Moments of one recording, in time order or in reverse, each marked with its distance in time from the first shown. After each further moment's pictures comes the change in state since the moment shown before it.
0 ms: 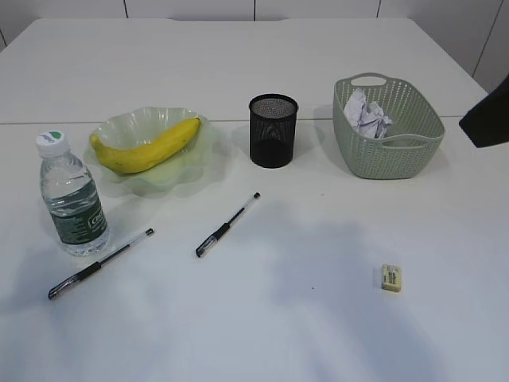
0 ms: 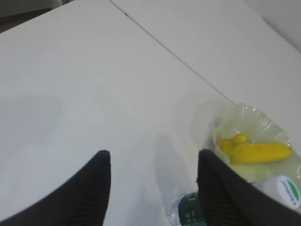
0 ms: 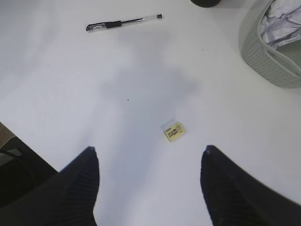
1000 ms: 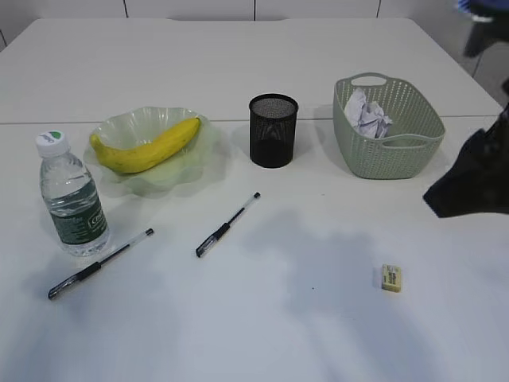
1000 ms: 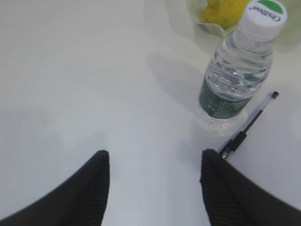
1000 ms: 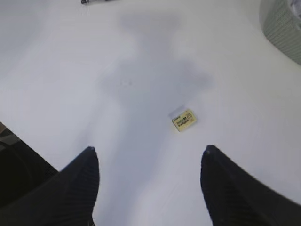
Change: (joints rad) left arm -0.079 0.042 -0.076 -0.532 0.190 1.202; right arm 0.000 0.038 0.185 0.010 -0.141 -0.030
